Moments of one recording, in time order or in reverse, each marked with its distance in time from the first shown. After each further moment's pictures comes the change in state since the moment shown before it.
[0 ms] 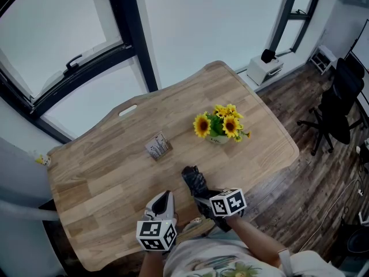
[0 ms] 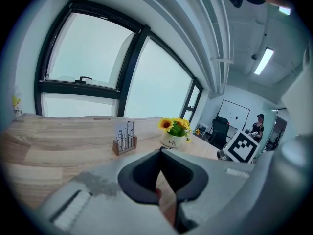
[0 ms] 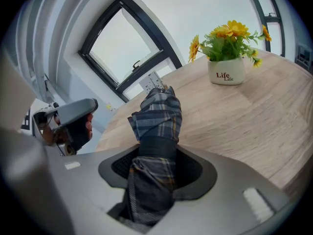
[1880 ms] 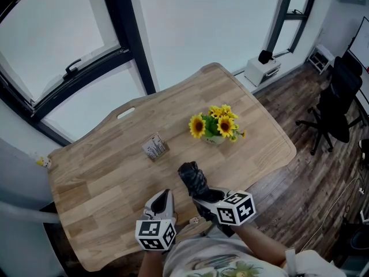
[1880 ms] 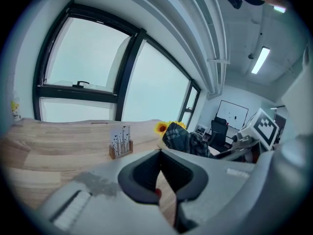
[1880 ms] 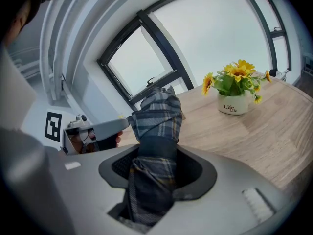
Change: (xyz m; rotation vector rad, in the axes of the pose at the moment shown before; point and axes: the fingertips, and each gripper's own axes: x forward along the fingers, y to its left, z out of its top) left arm -0.003 -0.017 0.011 0.027 -0.029 -0.006; right arm -0.064 0.048 0.036 -0.113 -0.167 0.072
